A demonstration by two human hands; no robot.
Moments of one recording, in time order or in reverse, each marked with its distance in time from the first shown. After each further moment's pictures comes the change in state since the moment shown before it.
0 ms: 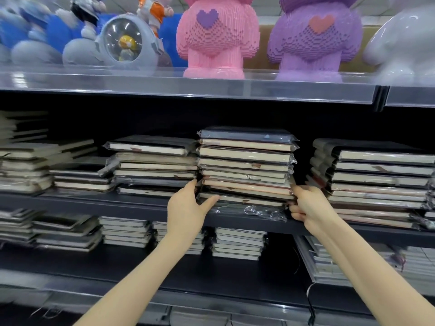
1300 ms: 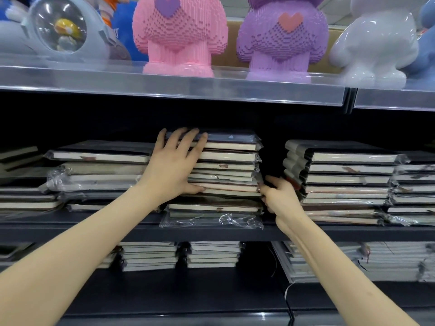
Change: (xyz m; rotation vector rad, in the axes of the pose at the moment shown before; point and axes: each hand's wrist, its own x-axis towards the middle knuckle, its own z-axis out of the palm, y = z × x) left_hand 0.105 0.017 0.008 0.761 -0.005 0.860; right_hand 0.028 0.005 0.008 -0.124 0.069 -0.191
